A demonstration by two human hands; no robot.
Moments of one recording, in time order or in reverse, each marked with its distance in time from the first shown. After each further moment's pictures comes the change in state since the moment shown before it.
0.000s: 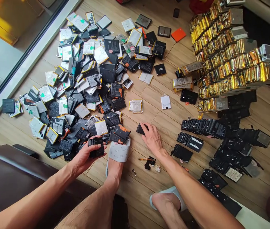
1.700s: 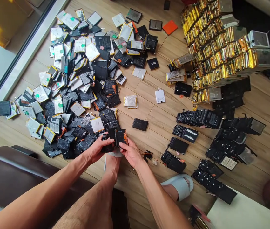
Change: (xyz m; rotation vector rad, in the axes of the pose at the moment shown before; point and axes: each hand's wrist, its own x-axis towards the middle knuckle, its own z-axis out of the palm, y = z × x) left_hand 0.021 -0.027 0.048 0.135 -0.293 -0.020; right_hand -0.045 -0.117 0.019 2.043 -0.179 0.862
